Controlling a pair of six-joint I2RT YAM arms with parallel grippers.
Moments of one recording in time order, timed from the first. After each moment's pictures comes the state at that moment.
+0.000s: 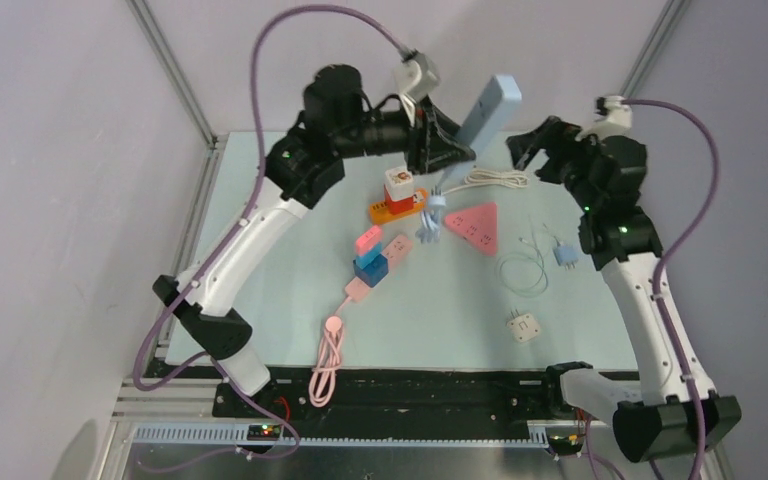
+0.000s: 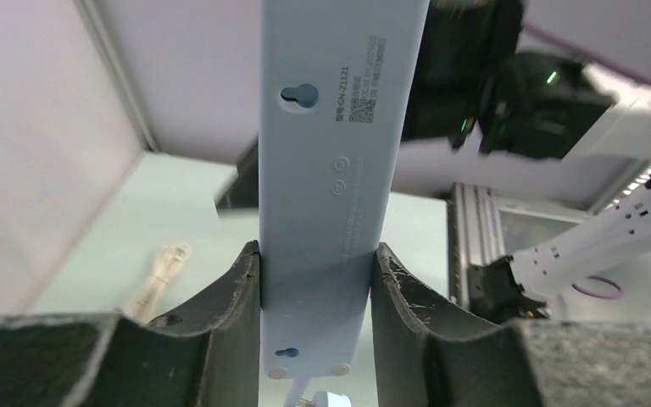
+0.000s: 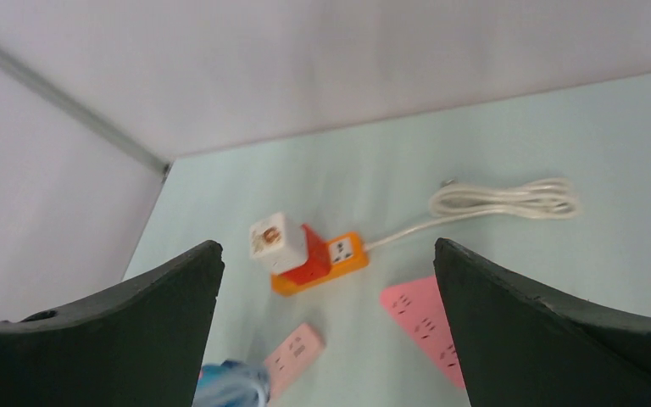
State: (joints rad) left arm -0.74 1.67 2.13 -0.43 0.67 -0.04; right arm 0.17 1.12 1.24 -0.23 -0.13 0.45
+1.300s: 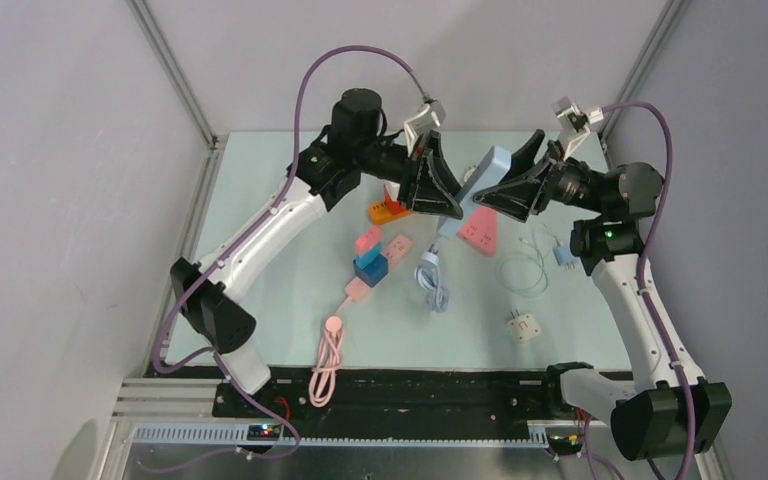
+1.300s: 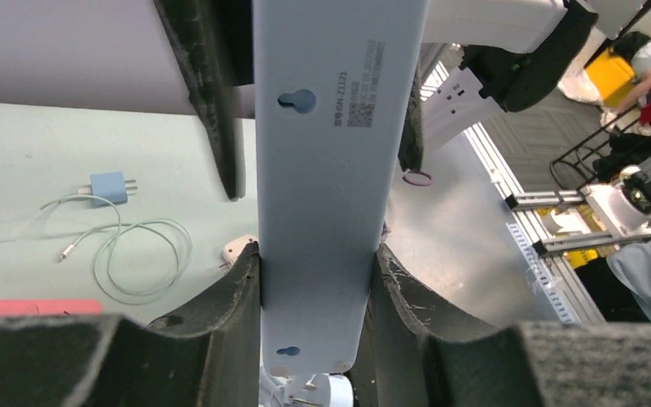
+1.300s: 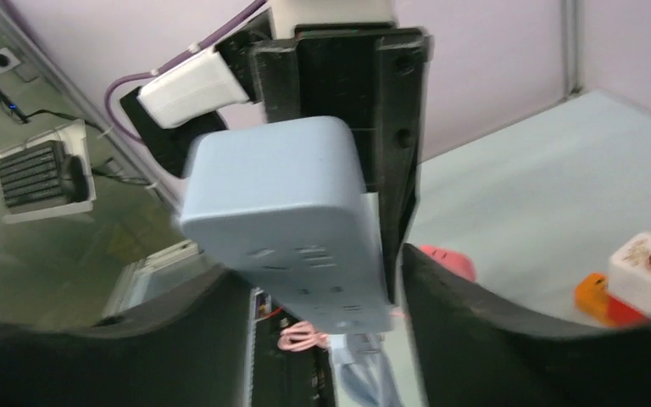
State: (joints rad) left arm -0.70 1.69 1.83 -0.31 1.22 -0.15; right arm 0.10 1.09 1.08 0.58 -1.21 0.90
